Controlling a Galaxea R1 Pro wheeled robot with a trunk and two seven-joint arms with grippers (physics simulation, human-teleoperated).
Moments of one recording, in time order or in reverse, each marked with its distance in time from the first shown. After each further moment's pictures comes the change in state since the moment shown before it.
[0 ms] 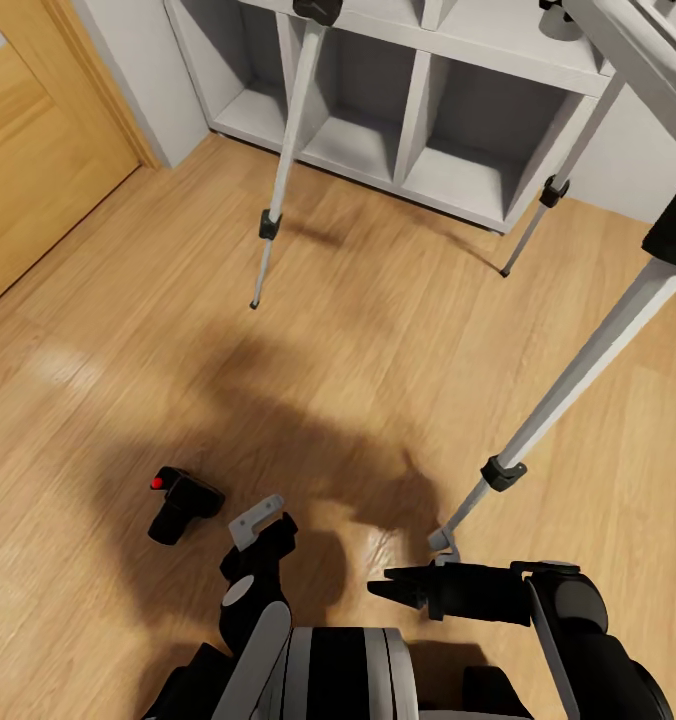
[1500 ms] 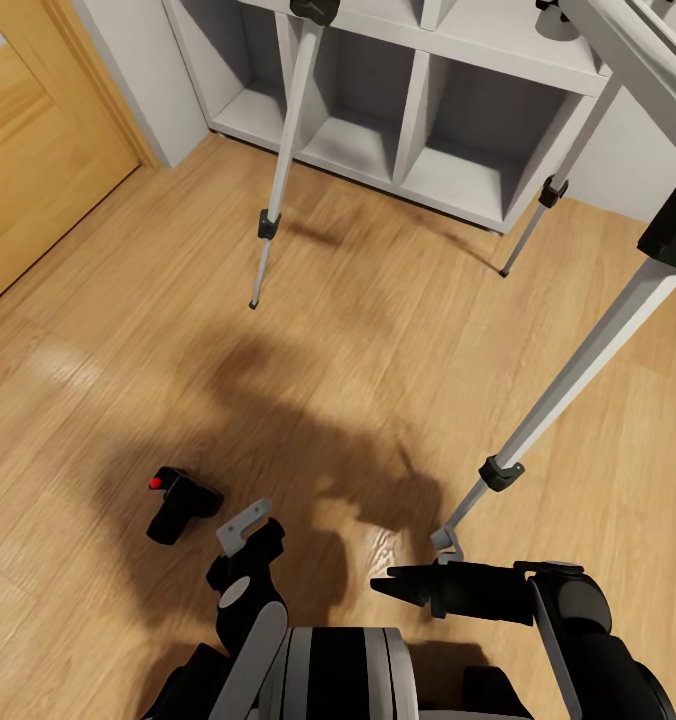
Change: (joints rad) left arm 0.000 0.010 0.009 0.010 -0.003 -0.030 0.087; right arm 0.000 0.000 -0.015 0.000 0.001 0.000 -0.002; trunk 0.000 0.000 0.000
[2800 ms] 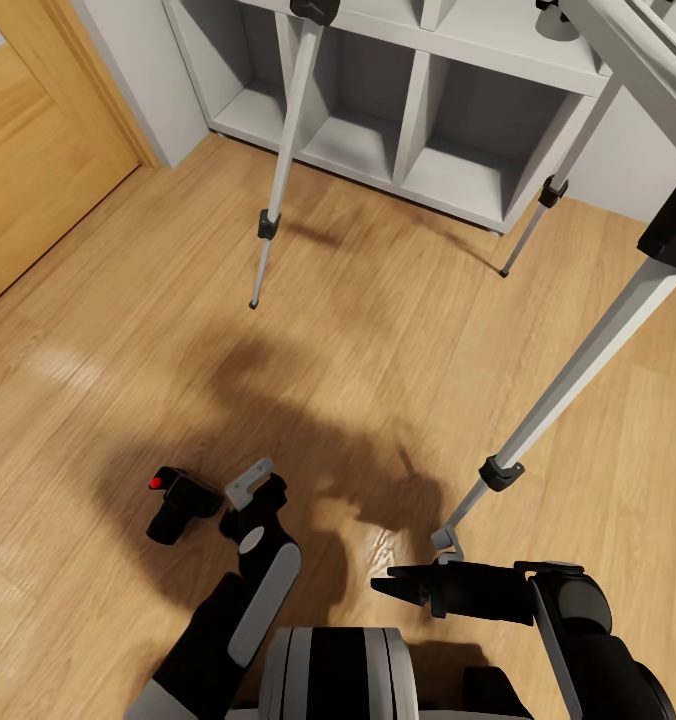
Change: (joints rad) left arm -0.217 -0.012 0.005 0.239 0.016 -0.208 -0.026; right arm 0.000 0.000 -0.001 0.000 0.000 0.000 0.000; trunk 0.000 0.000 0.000
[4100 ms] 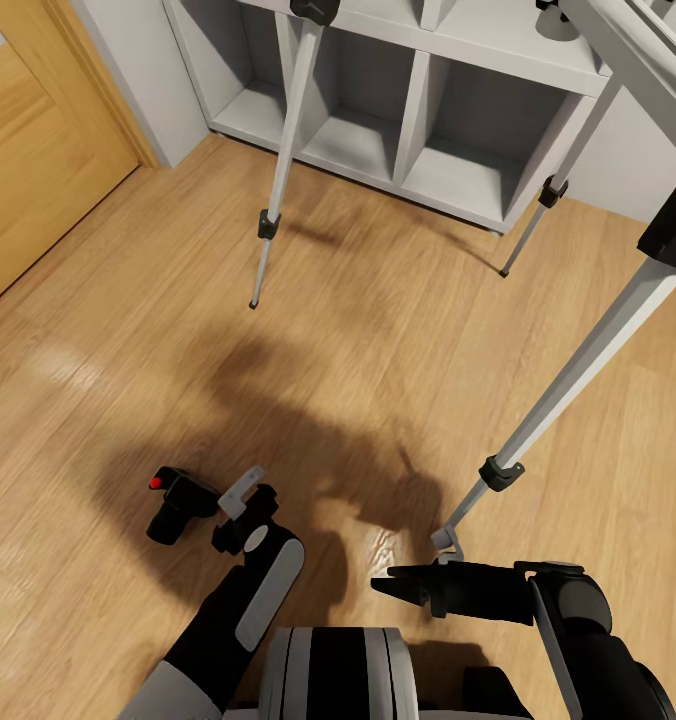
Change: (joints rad) left arm -0.045 -0.002 0.000 0.123 0.039 -0.106 0.114; right arm 0.000 0.000 0.000 0.000 0.000 0.000 -0.004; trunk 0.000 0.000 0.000
